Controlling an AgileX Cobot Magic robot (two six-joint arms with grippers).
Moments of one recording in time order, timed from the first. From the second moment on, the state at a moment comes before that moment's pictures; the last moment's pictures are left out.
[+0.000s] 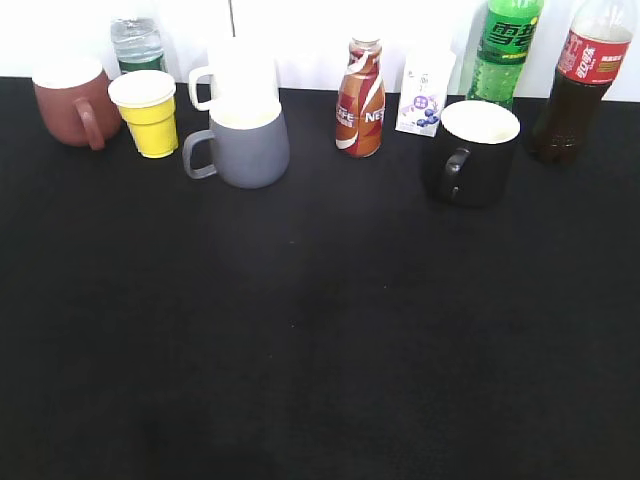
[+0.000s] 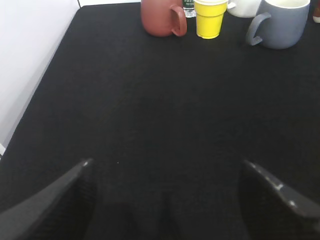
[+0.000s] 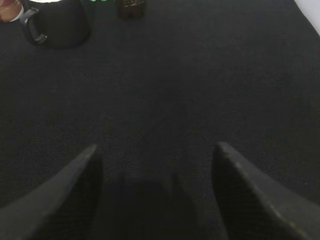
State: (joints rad) left arm -0.03 -0.01 -0.52 0.00 1.06 0.02; right arm -0.02 -0.01 -0.51 -0.01 1.04 0.03
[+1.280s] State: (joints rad) left arm -0.37 1.78 -0.60 0.02 -0.85 0.02; right arm -0.02 -0.01 -0.51 -0.01 1.04 0.03
